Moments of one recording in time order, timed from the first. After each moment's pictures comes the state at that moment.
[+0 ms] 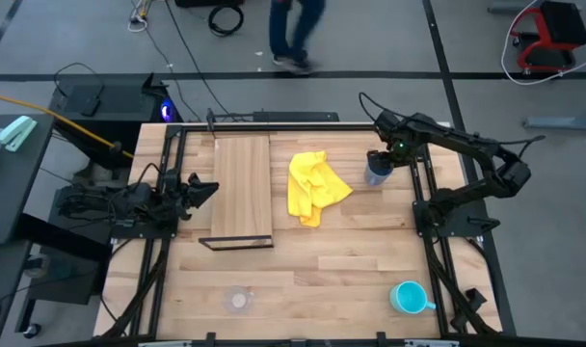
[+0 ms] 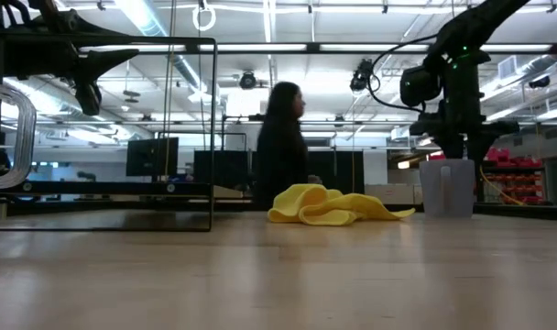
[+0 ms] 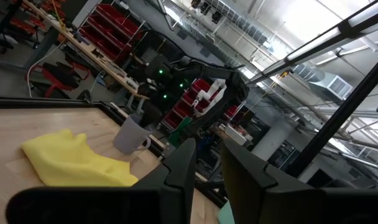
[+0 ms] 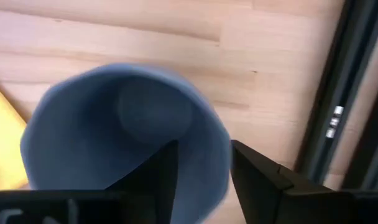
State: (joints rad) left arm -0.15 0.02 0.01 0.27 -0.42 -0.62; right arm -0.83 1.33 0.88 -1.07 0.02 0.66
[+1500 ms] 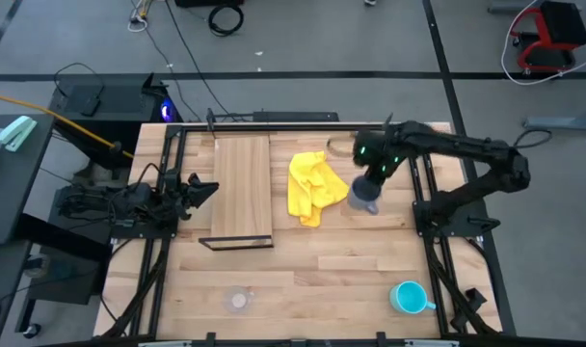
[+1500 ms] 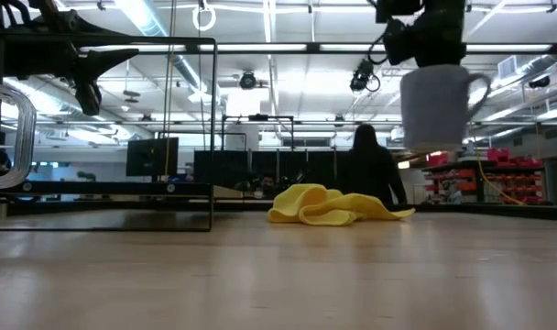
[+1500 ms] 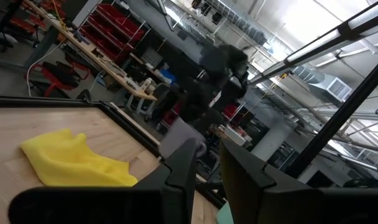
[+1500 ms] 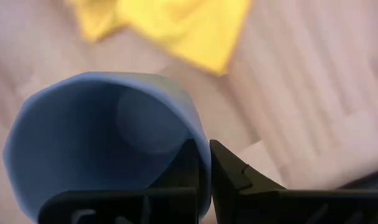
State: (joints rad) left arm -0.15 0.02 0.01 0.27 -0.42 -0.63; right arm -0.26 1.33 1.25 -1.33 -0.05 0.28
